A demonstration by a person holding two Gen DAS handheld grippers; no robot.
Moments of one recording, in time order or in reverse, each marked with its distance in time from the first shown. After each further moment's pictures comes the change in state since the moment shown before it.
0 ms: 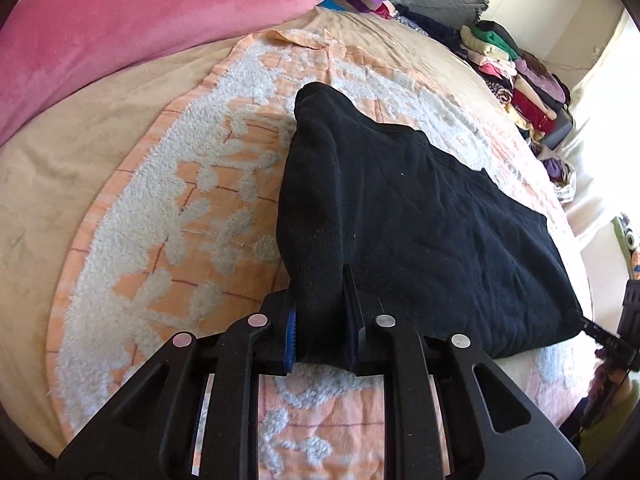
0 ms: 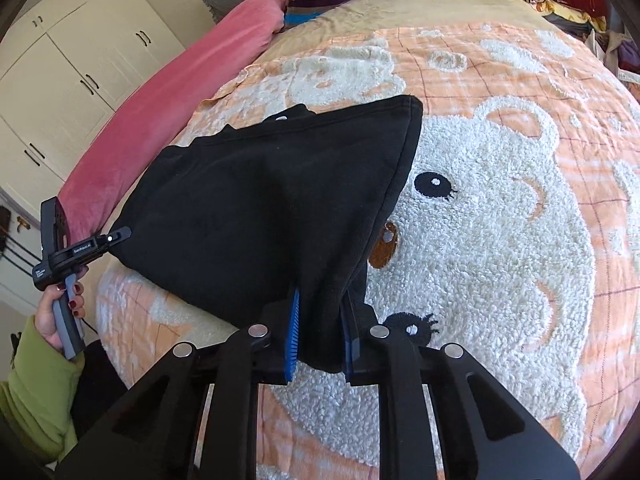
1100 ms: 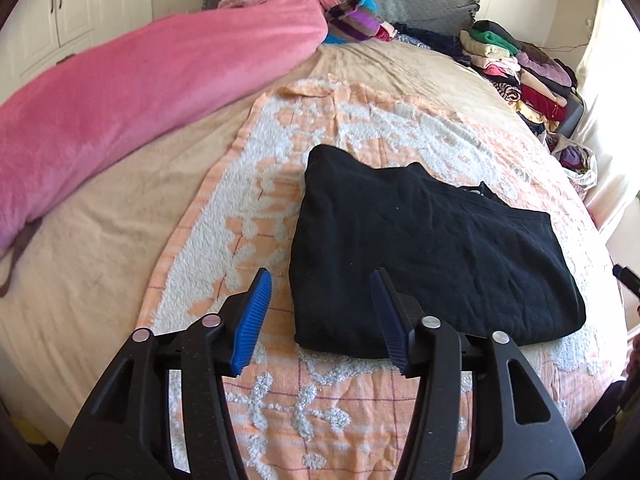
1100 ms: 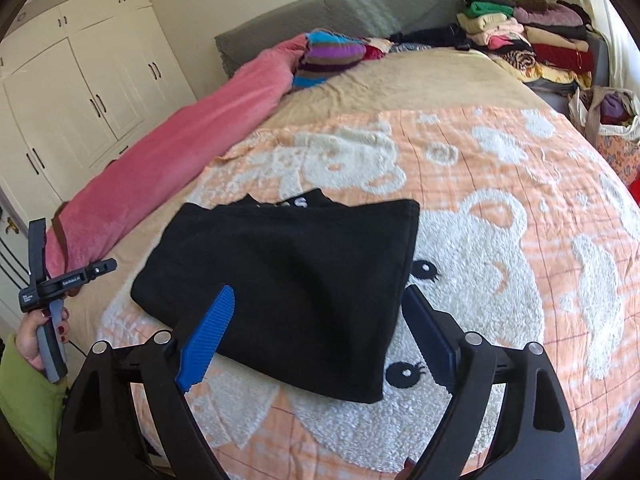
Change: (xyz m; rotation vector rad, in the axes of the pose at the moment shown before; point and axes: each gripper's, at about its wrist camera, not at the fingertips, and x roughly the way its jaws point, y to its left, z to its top) left arm -0.068 -0.027 0.007 0.113 -0.114 0.145; right arm -0.064 0.041 0.019 -0.073 -0.259 -0.044
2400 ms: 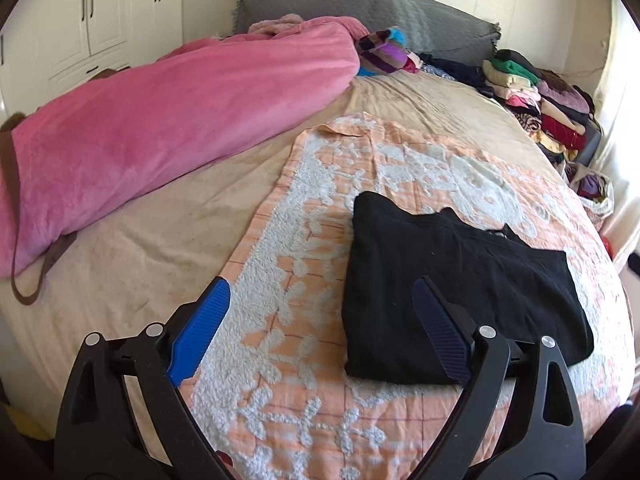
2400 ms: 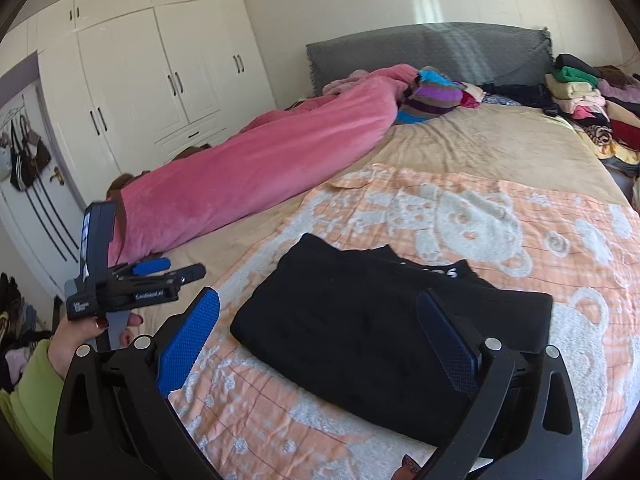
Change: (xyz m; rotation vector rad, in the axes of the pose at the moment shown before) left arm -0.018 0.037 0.020 -0.058 -0.093 0.074; right arm 0.034 0.178 0.031 -0.247 -0.030 0.168
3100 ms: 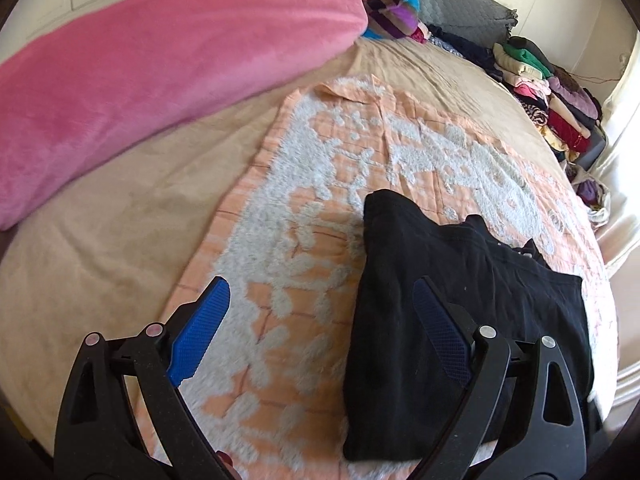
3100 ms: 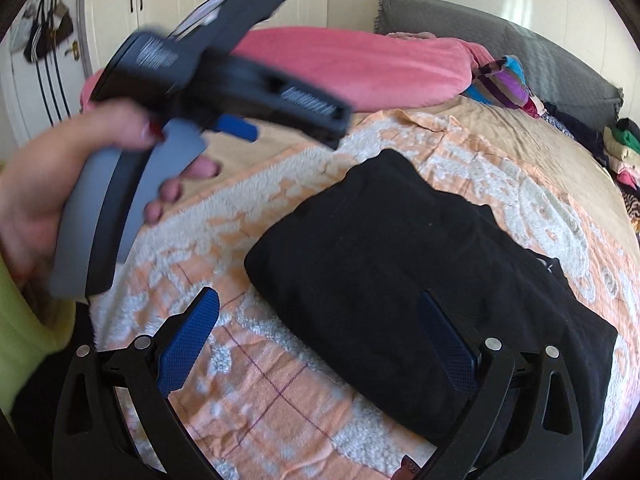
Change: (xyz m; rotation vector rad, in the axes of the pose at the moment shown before) left arm 0.110 0.013 0.037 -0.062 0.164 -0.091; right arm 0.140 0.092 -0.072 -0.329 0.204 -0.068
